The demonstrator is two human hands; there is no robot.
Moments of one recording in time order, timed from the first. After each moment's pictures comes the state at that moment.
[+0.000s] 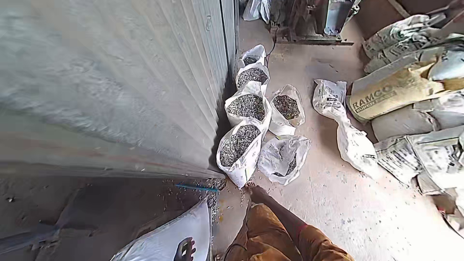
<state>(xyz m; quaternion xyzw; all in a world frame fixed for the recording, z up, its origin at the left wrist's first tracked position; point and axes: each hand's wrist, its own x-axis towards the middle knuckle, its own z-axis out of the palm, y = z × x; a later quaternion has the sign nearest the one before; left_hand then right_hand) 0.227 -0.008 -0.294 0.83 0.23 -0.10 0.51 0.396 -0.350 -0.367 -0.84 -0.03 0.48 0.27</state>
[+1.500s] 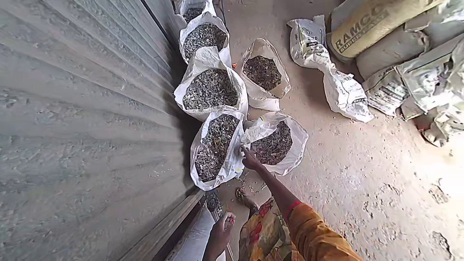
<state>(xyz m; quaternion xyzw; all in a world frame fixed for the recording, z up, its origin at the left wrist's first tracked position) 0.423 -0.135 -0.372 0.80 -0.02 -0.52 0.30 0.543 -0.415 -0.457 -0.79 0.18 0.28 0.52</state>
